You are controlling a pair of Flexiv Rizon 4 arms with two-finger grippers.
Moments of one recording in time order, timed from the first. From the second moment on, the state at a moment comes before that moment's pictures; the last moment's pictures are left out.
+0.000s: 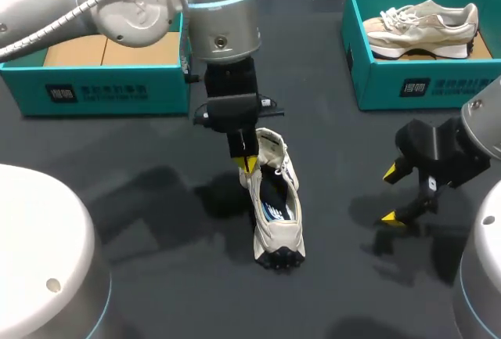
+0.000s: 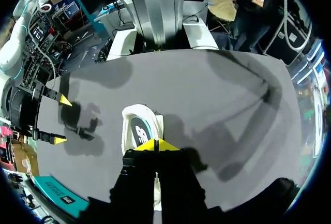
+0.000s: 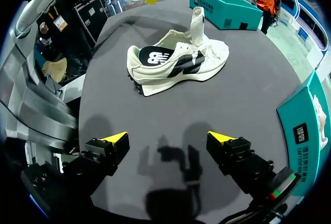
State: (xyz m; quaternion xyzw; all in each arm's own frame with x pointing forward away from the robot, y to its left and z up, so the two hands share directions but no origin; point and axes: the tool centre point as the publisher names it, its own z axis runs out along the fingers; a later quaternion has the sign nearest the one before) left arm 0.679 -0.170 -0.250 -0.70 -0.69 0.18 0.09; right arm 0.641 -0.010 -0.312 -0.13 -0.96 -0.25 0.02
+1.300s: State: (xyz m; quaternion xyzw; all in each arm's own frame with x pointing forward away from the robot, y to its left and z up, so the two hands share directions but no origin) left arm 0.672 -0.204 -0.339 -0.77 -0.62 0.06 0.14; right arm 0.641 -0.010 -0.312 -0.13 -0.96 -0.25 0.02
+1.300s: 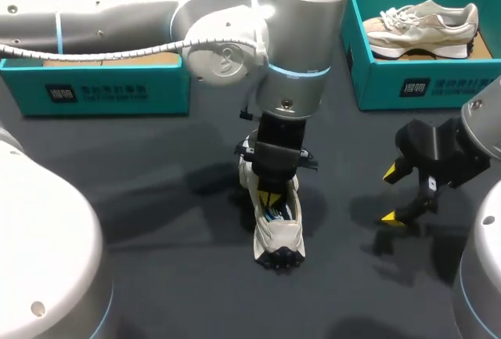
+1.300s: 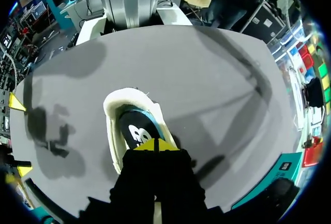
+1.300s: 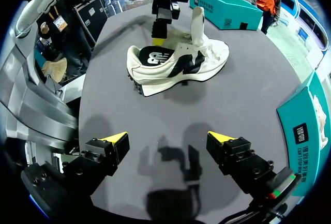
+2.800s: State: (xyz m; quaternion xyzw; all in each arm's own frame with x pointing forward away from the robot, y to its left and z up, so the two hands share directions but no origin) left arm 0.654 -0.191 -0.388 -0.74 -0.65 0.04 0.16; right arm 0.641 -0.010 -0.312 -0.13 -0.96 -0.25 0.02
